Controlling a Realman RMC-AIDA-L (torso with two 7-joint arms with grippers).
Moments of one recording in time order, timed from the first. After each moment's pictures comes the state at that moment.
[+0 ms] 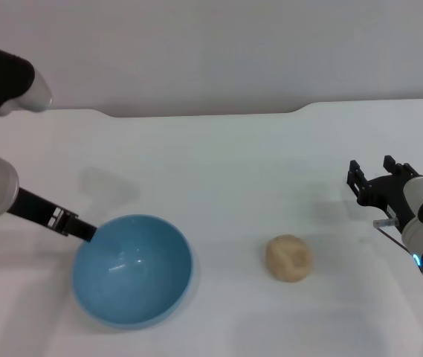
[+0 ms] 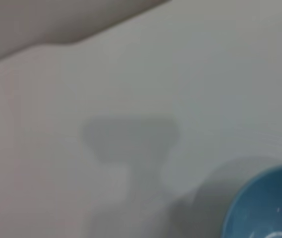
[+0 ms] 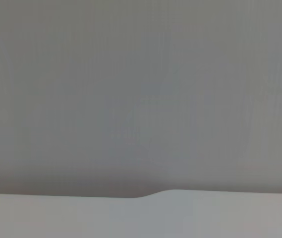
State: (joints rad) left arm -0.40 -2.06 1.50 1.58 2.75 1.50 -2.87; right arm 0.37 2.08 -2.33 -0.53 -2.01 0.65 2.88
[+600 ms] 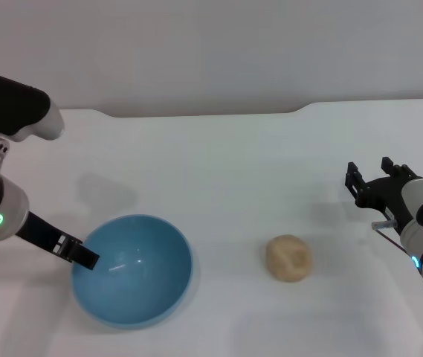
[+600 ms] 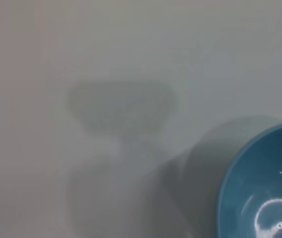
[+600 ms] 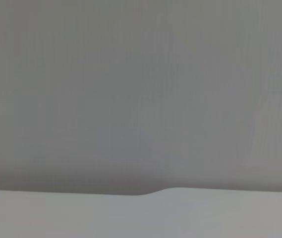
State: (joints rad) left arm -0.44 -2.06 1.51 1.43 2.74 1.50 -2.87; right arm 0.37 2.08 -2.34 -0.53 -2.01 0.65 2.88
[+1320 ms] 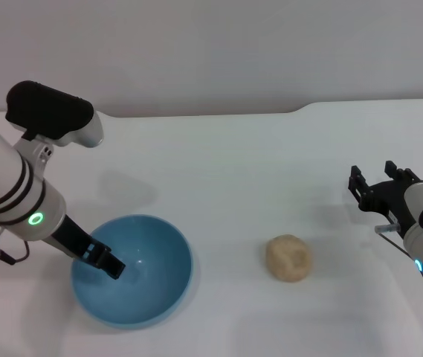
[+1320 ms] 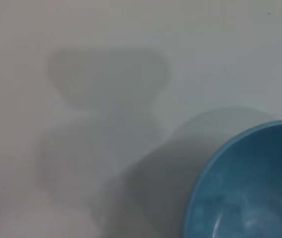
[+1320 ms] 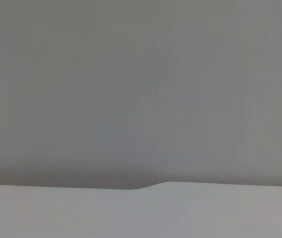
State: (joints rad) left arm -0.59 -2.07 1.53 1.19 2.70 1.44 -2.88; right arm 0.36 2.08 -2.34 -0.52 -2.01 0.65 2.88
